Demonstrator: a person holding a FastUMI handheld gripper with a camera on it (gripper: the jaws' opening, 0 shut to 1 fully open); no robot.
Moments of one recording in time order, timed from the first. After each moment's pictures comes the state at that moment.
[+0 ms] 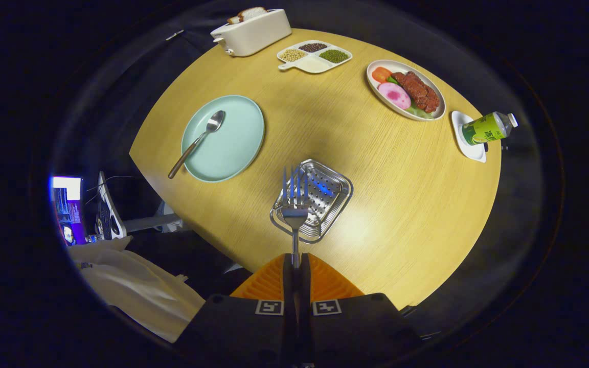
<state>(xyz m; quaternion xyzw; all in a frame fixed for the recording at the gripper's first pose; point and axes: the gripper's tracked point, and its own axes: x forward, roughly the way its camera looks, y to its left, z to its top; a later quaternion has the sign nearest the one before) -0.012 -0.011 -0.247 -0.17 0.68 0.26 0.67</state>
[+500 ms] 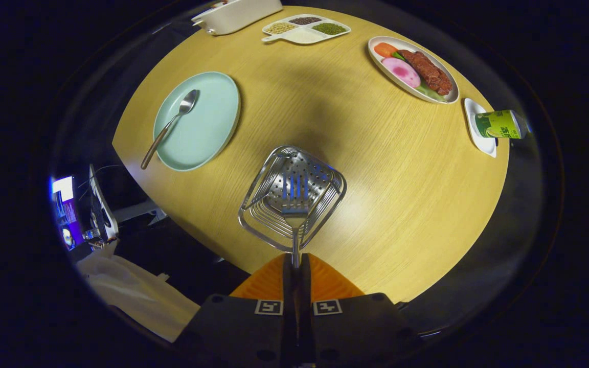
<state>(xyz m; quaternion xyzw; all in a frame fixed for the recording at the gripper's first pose) 0.004 -0.024 -0.281 -0.20 0.72 0.23 0.62</state>
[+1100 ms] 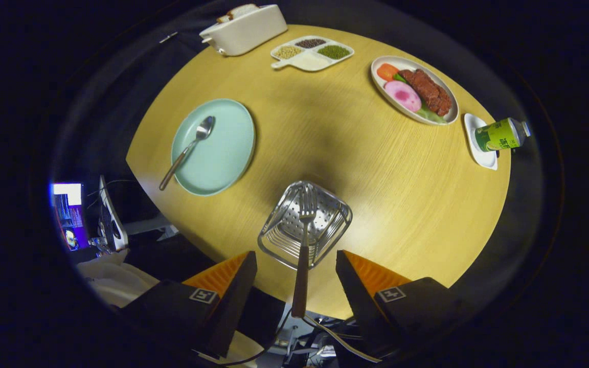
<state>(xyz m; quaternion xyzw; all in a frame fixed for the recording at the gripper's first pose) 0.035 0.009 -0.256 -0.14 0.64 0.26 0.71</state>
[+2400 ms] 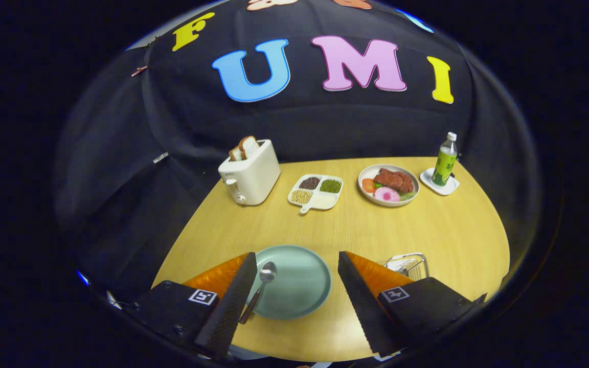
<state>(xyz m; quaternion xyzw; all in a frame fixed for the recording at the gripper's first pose) 0.023 0.194 -0.198 0.06 0.33 0.15 0.93</state>
